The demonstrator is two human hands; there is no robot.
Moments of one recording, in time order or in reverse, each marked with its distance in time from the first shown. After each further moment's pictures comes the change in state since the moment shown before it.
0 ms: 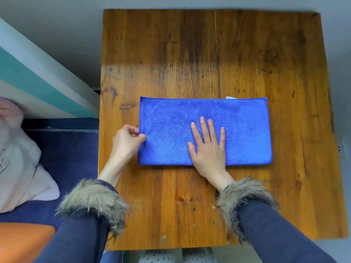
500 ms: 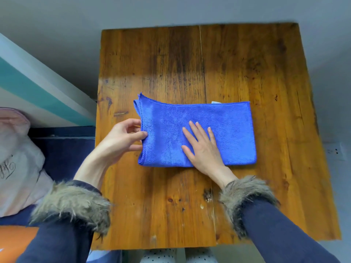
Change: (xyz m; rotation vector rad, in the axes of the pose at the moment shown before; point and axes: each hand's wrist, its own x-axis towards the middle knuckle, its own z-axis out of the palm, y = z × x) left_hand -0.038 0.052 -0.027 -0.401 -0.416 0.018; right_hand 0.006 0.023 -0.029 0.240 -0.159 -0.089
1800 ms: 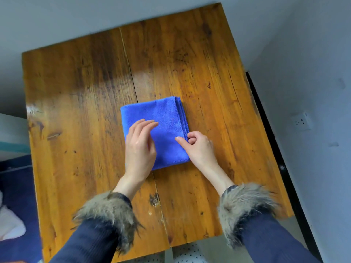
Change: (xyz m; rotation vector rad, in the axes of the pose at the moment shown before) left_hand 0.034 -0.023 0.216 0.789 0.344 0.848; right_hand -0.054 0.123 -0.065 0.736 0.089 0.691
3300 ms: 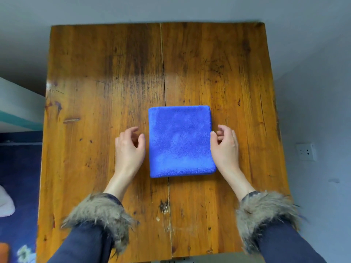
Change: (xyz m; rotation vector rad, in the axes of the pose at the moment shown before) left_hand -0.001 -0.073 -0.030 -0.063 0.031 -0.574; right_hand 0.030 -0.018 0.004 -0.115 0.228 -0.189
